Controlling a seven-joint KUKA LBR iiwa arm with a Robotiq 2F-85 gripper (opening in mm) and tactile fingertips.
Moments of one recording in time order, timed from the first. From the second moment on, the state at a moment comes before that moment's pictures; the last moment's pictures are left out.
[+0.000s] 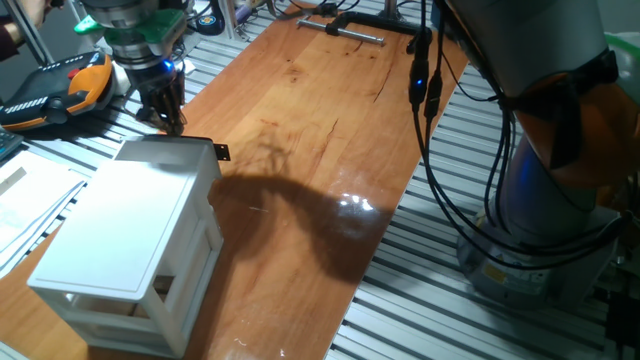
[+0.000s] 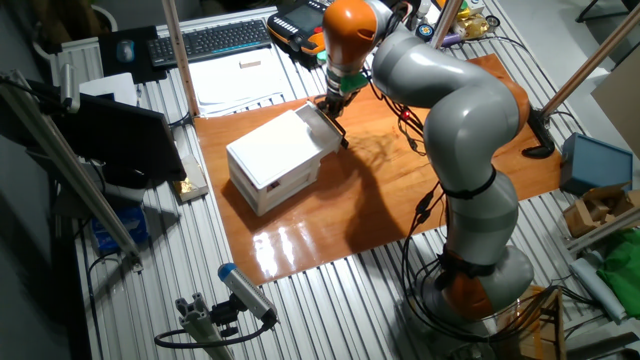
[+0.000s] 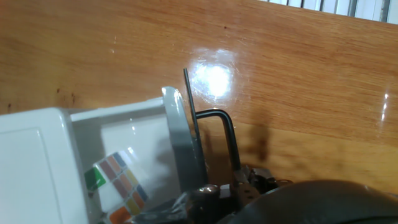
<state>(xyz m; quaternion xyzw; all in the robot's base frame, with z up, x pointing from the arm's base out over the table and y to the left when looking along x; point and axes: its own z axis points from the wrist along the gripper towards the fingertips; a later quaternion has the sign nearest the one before) 0.633 0.123 0.187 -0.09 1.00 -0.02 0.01</state>
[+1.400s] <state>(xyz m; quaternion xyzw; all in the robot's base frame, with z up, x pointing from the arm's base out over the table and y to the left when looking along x) 0.632 0.126 0.182 -0.08 1.00 0.00 0.01</state>
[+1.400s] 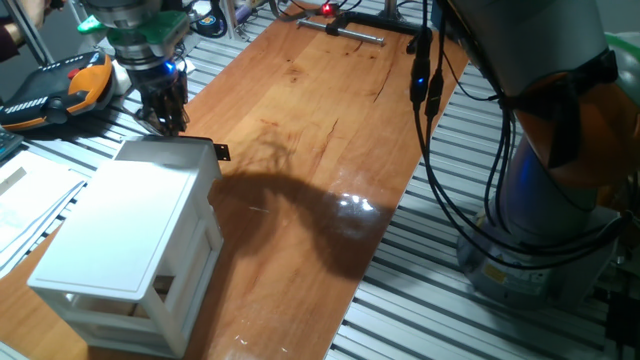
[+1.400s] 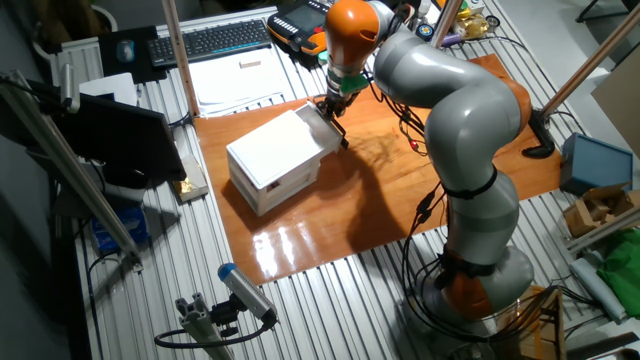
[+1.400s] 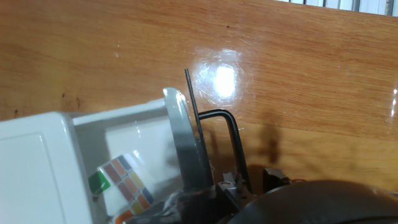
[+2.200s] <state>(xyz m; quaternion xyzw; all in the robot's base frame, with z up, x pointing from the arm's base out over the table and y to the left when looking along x) 0.631 0.127 0.177 -0.09 1.00 0.01 0.01</state>
